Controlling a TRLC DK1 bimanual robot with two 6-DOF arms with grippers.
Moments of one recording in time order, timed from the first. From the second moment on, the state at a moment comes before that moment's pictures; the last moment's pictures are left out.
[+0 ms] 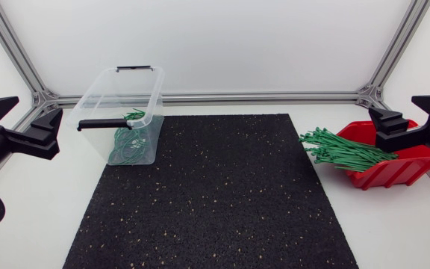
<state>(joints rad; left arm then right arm) 0.10 0.73 0.45 0.18 0.16 0.29 -0.11 0.71 0.60 -0.14 -0.07 -0.31</state>
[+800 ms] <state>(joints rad) 0.07 0.29 0.14 0.09 0.09 0.10 -0.06 0.29 0.23 -0.05 -0.02 -0.15</state>
